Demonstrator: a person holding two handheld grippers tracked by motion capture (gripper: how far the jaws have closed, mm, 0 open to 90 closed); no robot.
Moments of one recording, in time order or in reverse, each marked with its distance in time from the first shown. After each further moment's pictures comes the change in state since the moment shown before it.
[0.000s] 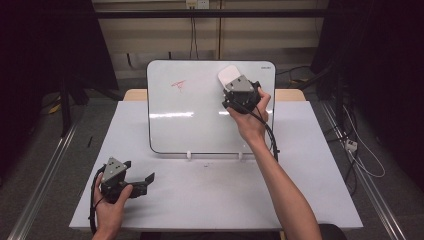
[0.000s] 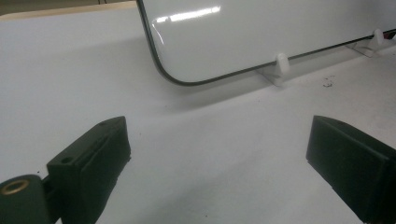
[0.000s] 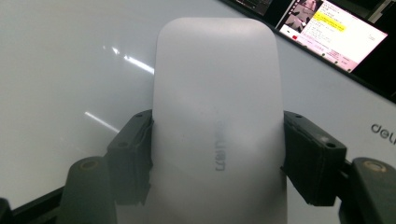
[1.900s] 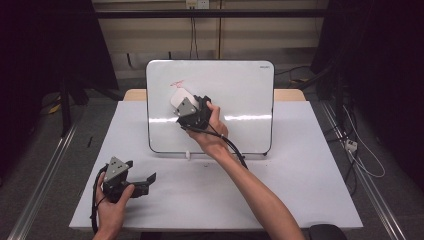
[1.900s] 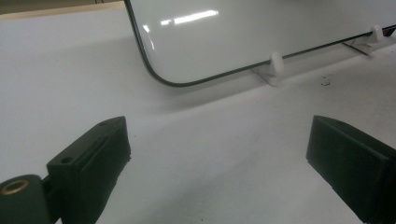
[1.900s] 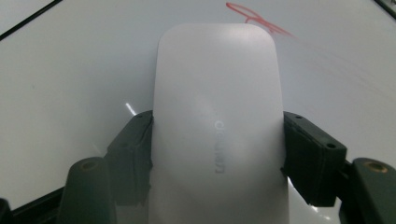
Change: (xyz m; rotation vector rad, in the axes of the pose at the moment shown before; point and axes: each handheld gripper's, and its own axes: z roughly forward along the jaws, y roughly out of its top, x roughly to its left) left arm -0.001 0.001 0.003 0.007 -0.006 0.012; right arm 0.122 0.023 0.009 -0.022 0.197 -0.279
